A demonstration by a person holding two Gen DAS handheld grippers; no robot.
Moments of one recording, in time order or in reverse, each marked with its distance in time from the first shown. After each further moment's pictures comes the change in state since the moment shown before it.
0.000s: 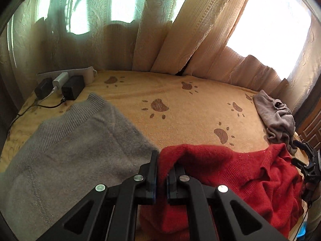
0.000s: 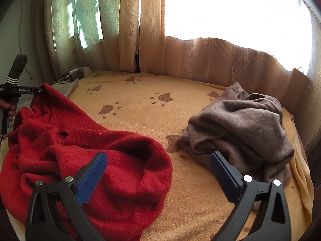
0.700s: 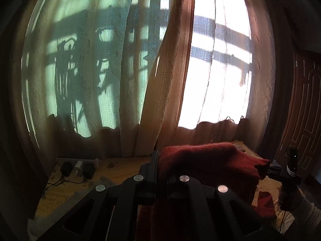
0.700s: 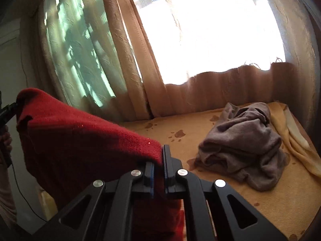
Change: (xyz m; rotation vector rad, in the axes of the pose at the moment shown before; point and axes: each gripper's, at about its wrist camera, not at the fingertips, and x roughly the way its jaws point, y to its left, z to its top) left arm -0.196 -0.062 0.005 0.155 -0.359 -0.058; right arm -0.084 -0.008 0.008 0.264 -0.225 0.042
